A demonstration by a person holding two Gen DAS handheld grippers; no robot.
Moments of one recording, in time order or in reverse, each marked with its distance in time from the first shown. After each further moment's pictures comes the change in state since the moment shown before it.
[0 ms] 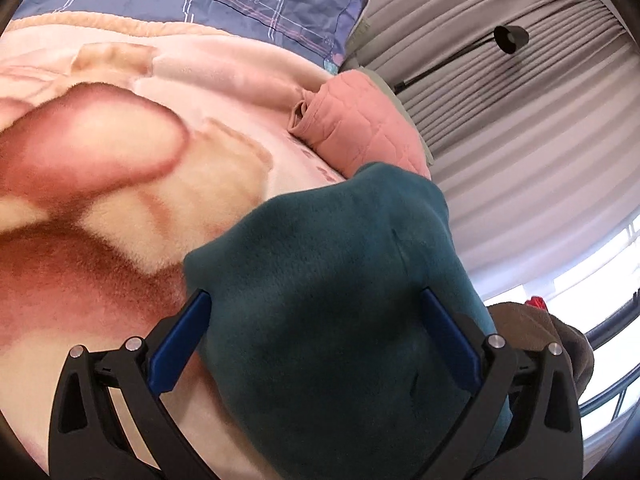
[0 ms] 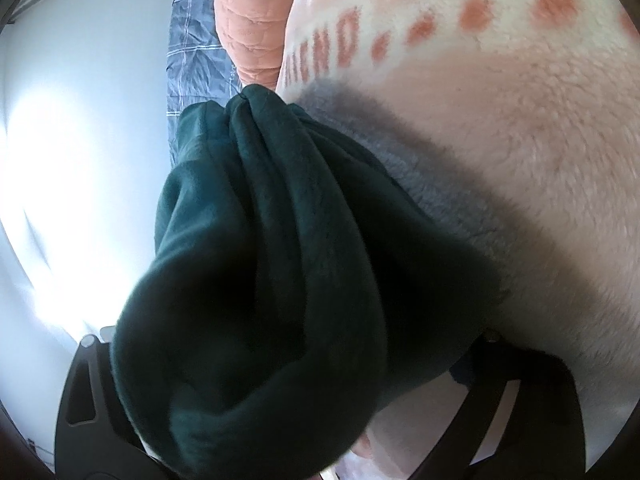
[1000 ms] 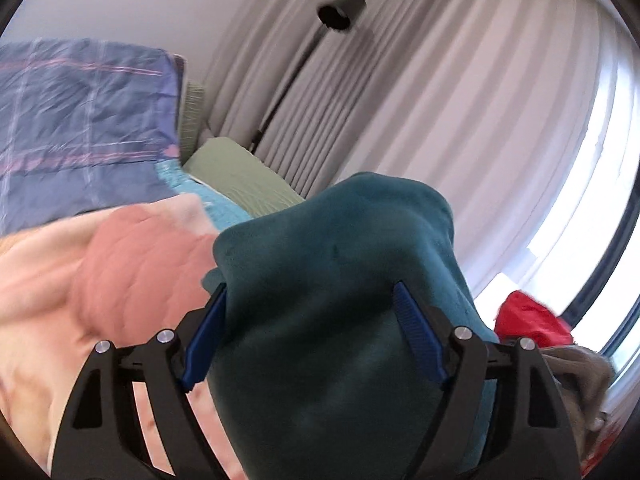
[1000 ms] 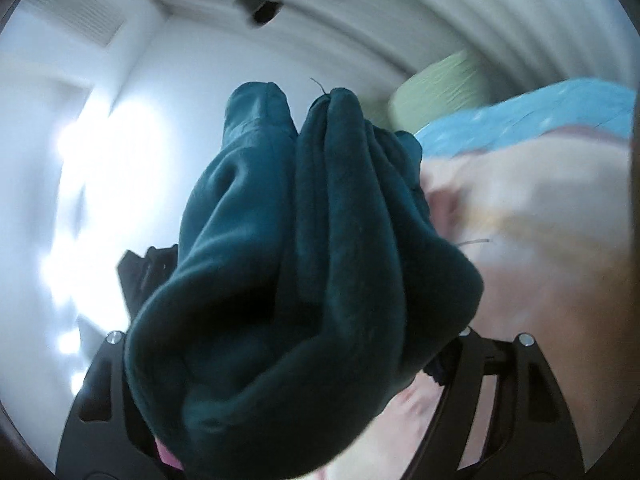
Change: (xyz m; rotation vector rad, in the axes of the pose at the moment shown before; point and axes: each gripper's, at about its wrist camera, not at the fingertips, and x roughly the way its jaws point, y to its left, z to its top) left arm 0.122 -0.336 0.105 0.467 -0.163 -0.110; right arm -0.184 0.115 0.132 -0.424 -0.572 0.112
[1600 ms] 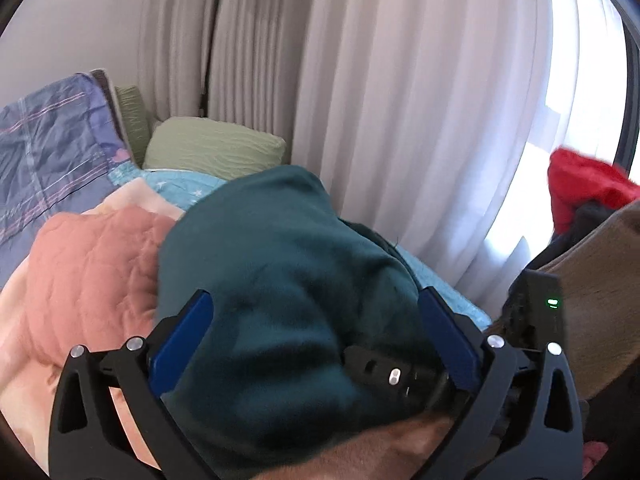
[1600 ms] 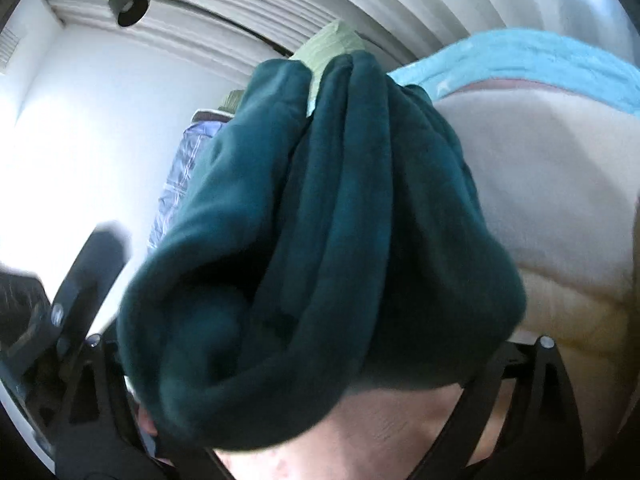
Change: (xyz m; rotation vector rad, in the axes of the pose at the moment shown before) left arm 0.110 -0.062 -0.106 0.347 0.137 0.064; right arm 0.067 -0.117 0.016 0.156 0.065 -0.288
